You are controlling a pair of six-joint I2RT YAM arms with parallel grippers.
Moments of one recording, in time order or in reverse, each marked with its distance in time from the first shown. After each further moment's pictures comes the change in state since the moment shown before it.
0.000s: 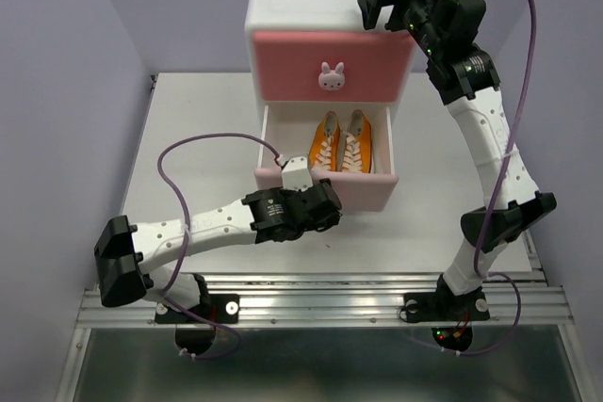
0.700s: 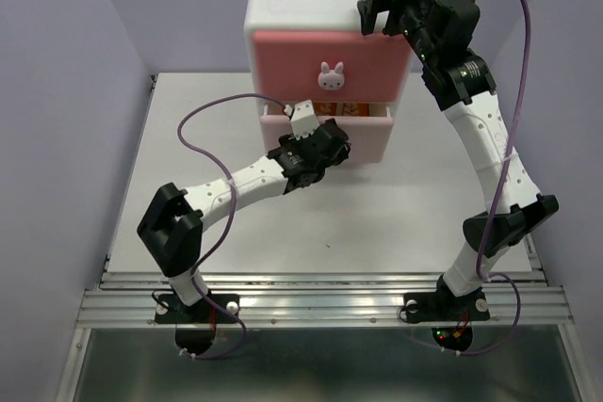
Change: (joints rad) left arm 0.290 0.301 0.182 0.407 -0.118 0.233; right arm 0.036 -0.033 -0.069 0.032 0.072 -0.090
